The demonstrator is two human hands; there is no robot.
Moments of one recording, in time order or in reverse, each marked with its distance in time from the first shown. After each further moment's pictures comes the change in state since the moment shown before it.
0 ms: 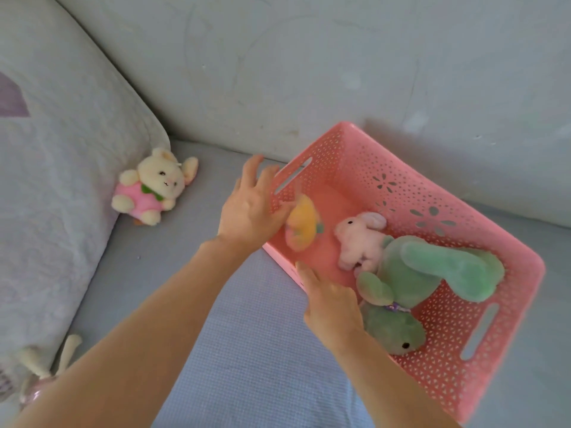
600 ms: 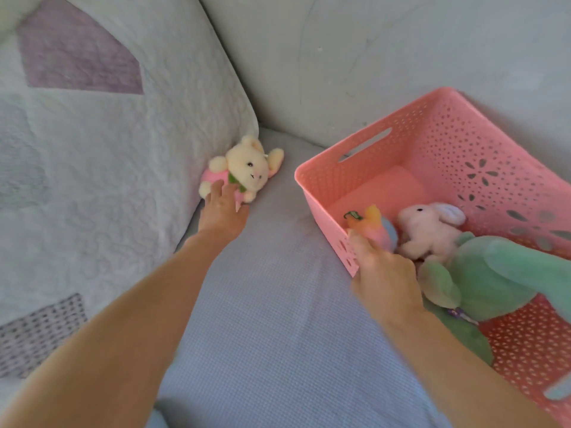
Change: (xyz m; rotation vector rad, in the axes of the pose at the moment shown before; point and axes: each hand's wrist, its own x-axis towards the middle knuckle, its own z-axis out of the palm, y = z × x) left_hand 0.001 -0.216 -0.029 0.161 -0.075 -0.561; right_hand 0.106 -0.043 0.021 0.045 -0.071 -0.041
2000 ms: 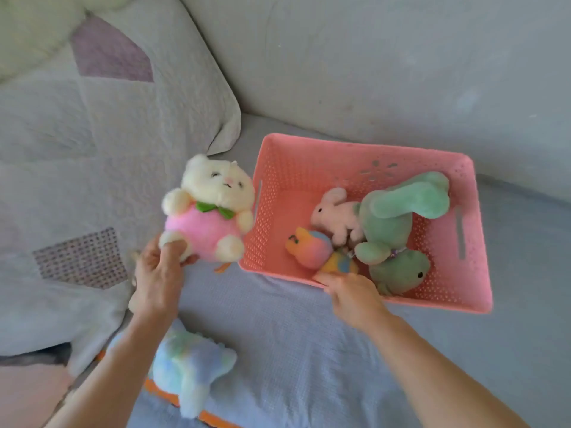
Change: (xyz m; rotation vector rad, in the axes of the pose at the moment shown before) left_hand -0.286 0.005 -0.077 -1.051 0.333 -0.190; right_hand -0.192 0.007 -0.015 0.211 -0.372 -0.108
